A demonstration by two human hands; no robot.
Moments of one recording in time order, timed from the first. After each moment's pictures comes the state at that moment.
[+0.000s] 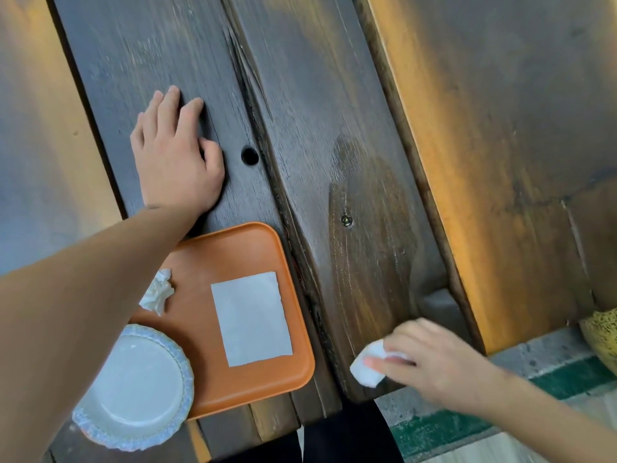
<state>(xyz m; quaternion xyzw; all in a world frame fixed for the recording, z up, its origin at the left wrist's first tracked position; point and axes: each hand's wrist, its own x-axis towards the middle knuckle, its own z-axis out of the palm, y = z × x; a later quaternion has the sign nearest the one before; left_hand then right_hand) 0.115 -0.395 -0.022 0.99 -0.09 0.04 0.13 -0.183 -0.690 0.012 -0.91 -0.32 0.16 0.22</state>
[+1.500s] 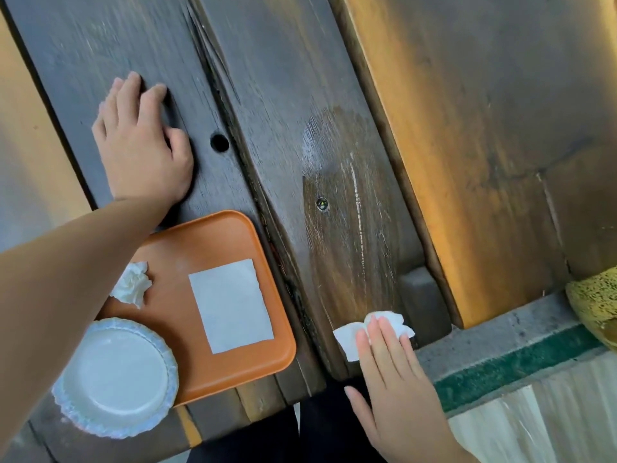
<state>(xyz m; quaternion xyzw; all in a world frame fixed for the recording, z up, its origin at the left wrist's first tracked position) 0.116 -0.393 -0.027 0.99 -0.09 0.05 0.13 -0.264 -0.618 0.024 -0.95 -0.01 0.28 0.09</state>
